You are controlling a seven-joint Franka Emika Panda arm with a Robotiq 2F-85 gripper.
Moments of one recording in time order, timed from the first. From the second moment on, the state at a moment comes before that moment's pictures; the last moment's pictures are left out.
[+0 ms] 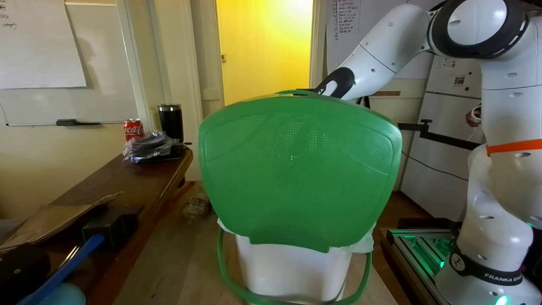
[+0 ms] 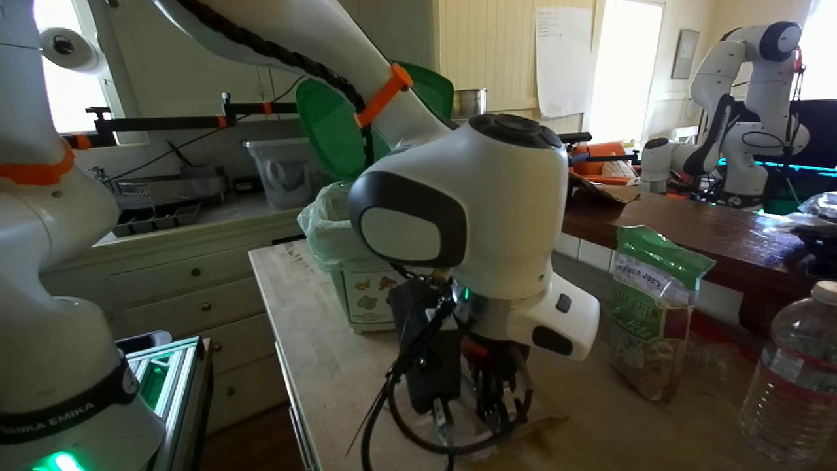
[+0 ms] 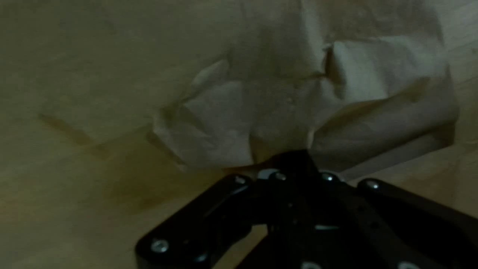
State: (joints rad) arm -0.37 0.23 -0.16 -2.26 0.31 2.45 -0.58
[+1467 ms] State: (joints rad) arm -0.38 0.23 -0.14 -2.27 0.37 2.45 -0.63
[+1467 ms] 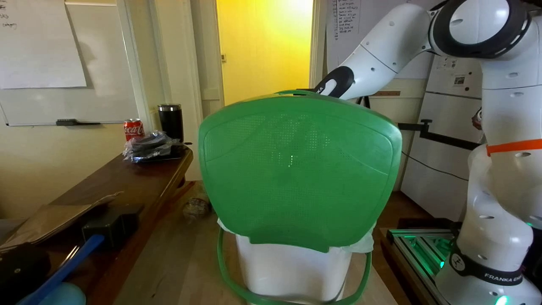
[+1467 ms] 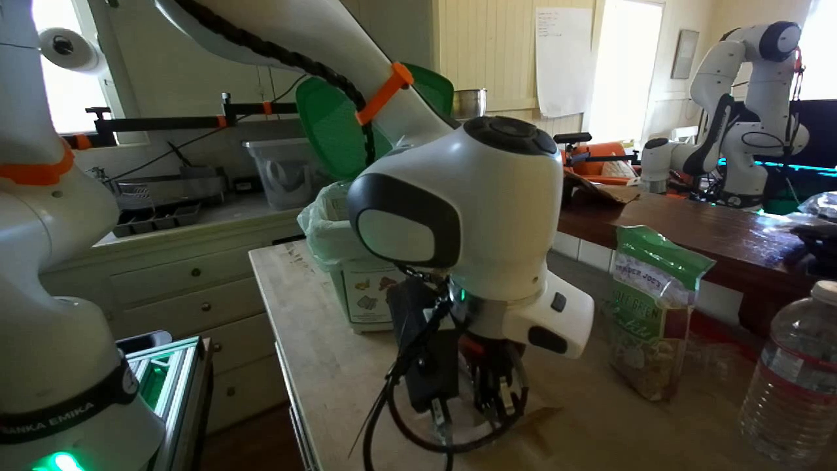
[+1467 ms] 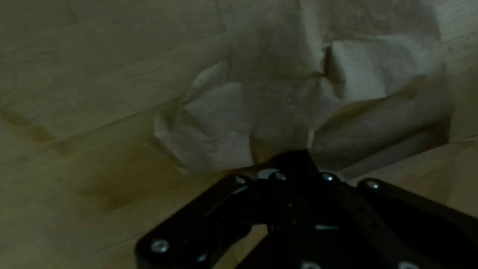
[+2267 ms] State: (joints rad) arm -0.44 0.22 -0.22 -2.27 0.36 2.45 -0.63
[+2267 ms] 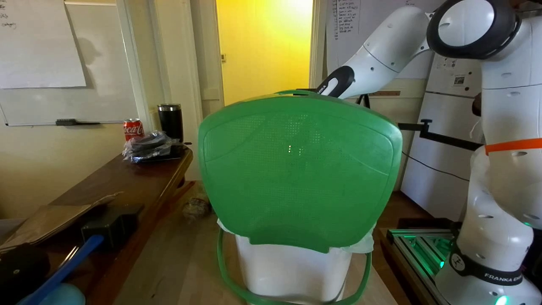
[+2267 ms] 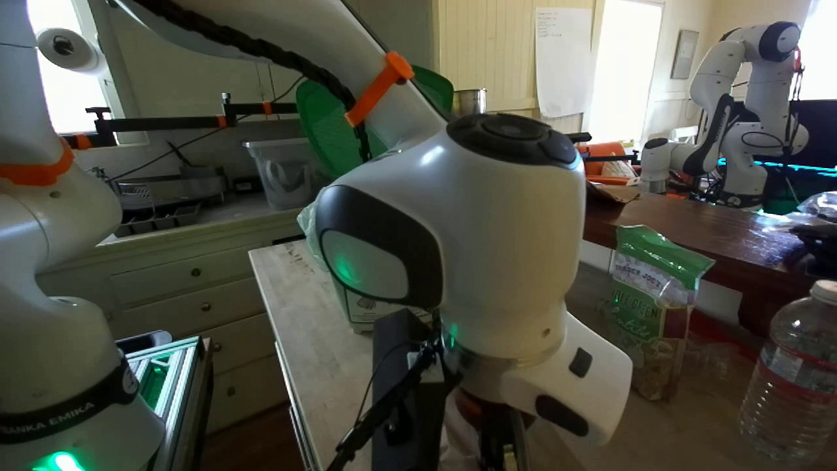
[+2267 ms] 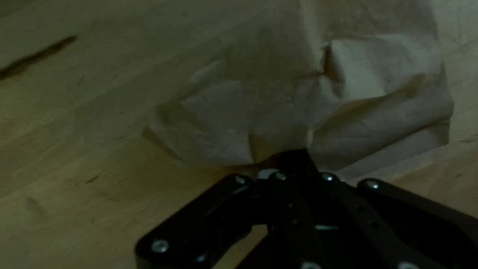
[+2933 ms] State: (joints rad) arm -0.43 0.10 -0.25 -2.21 0.35 2.45 -0.65
